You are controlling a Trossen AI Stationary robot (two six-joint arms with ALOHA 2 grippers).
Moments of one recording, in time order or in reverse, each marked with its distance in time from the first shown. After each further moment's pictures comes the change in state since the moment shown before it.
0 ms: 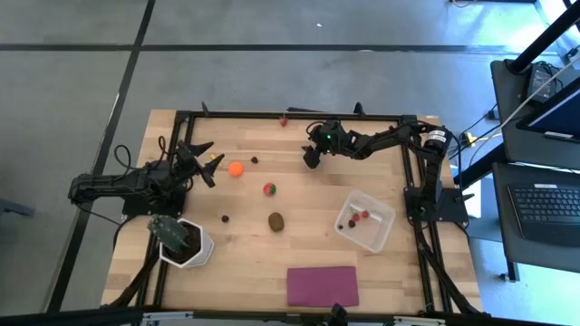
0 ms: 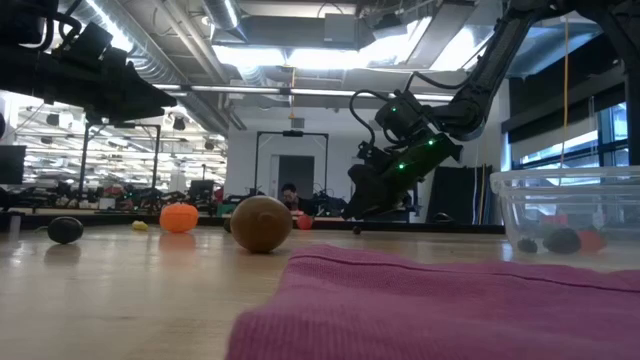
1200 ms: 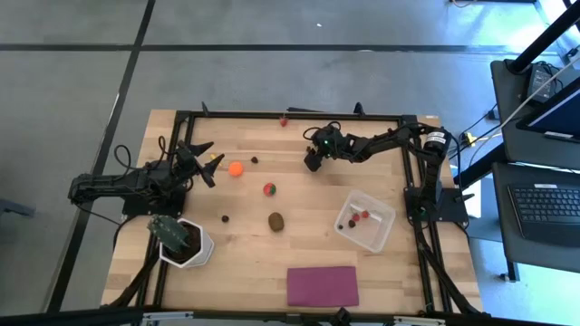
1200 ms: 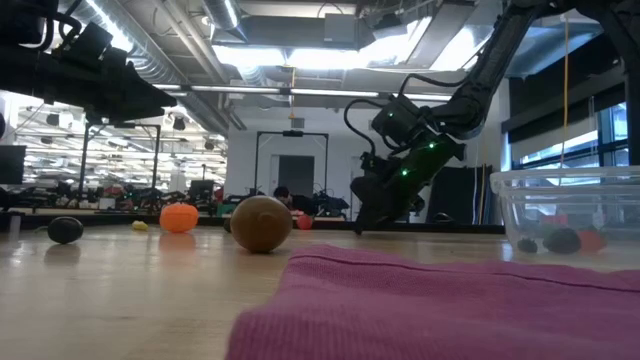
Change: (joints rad) left arm 0.000 0.000 0.000 0.000 0.000 -0.002; right arm 0.037 0.000 0.000 -0.126 0.133 0.074
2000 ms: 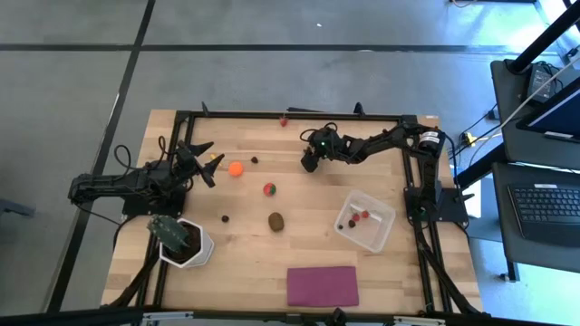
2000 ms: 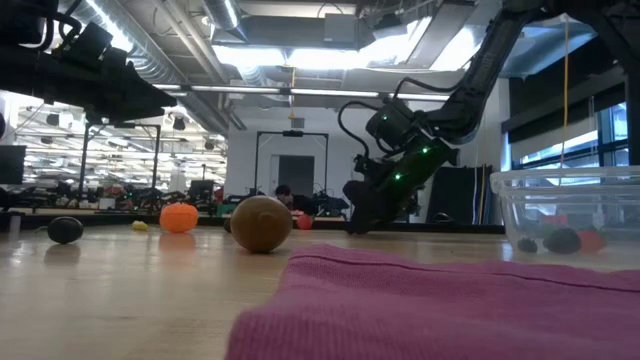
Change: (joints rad) left arm 0.000 0.000 0.000 0.000 0.000 0.001; right arm 0.015 0.059 0.031 0.037 0.007 -0.003
